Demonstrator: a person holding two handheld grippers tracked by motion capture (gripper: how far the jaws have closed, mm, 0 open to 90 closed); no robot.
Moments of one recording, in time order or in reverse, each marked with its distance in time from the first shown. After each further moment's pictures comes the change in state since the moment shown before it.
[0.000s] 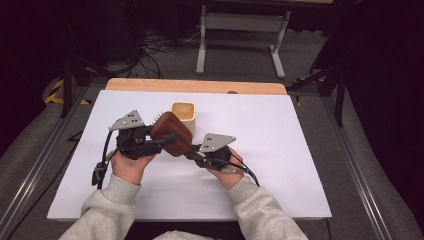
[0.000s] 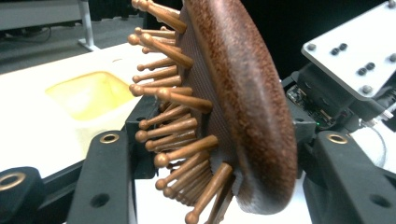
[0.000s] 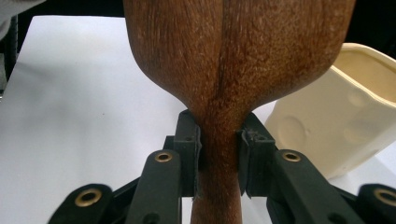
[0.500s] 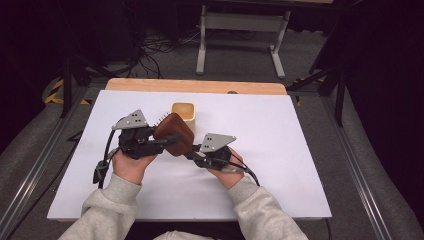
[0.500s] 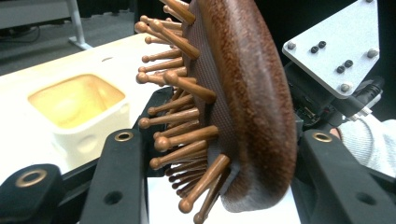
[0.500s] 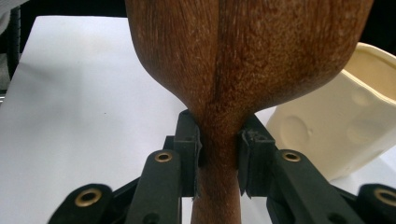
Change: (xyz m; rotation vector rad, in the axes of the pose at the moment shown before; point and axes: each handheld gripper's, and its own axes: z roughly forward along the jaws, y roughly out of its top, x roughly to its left) left arm -0.001 0.005 0.001 0.024 -0.042 0.000; right arm -0.002 -0.002 0.000 -0.009 0.016 0.005
